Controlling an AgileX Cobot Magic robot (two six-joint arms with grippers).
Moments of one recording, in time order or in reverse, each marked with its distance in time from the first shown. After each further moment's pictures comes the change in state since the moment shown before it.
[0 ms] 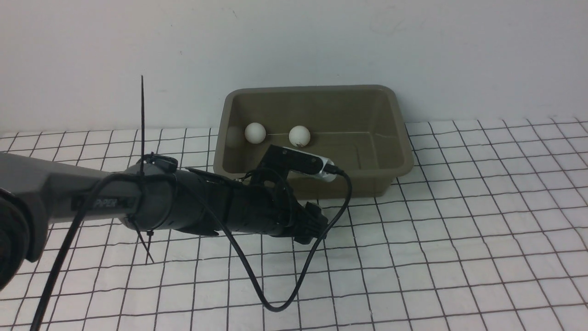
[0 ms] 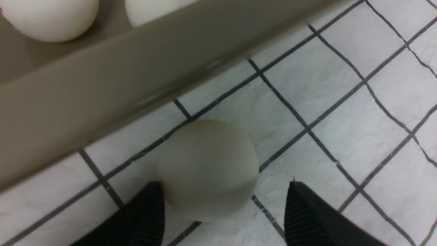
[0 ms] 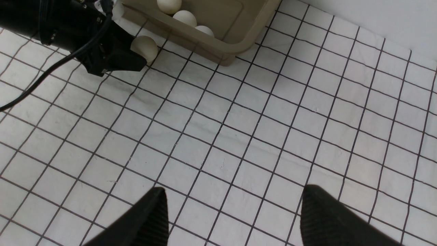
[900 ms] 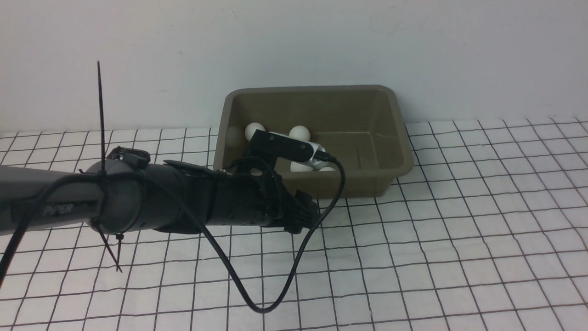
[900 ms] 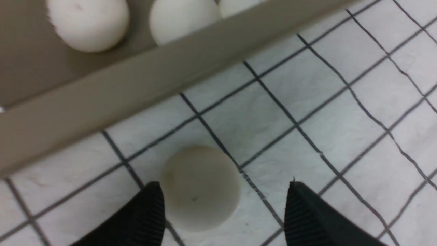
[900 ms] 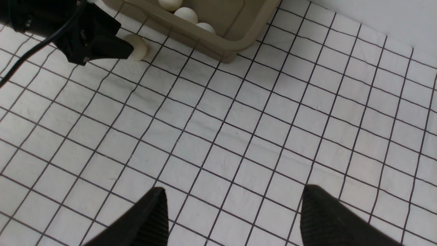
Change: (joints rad) right arm 0.000 0.000 0.000 0.000 0.002 0.000; left arm 0.000 -0.097 0.070 0.000 -0.007 -0.008
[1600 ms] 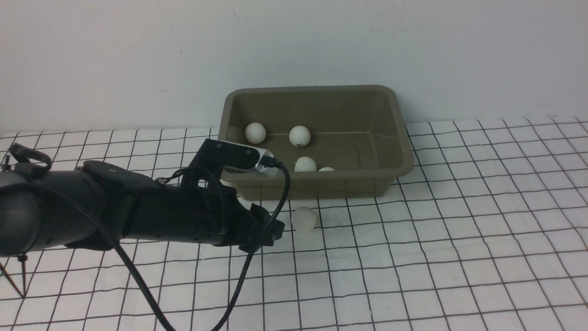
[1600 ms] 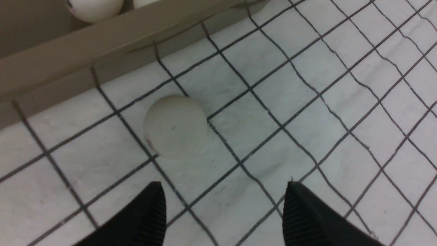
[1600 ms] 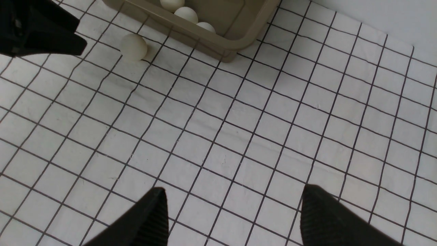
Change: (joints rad) right arm 0.000 0.000 0.000 0.000 0.008 0.003; left arm 0.065 -0.203 0.154 0.112 0.106 -0.101
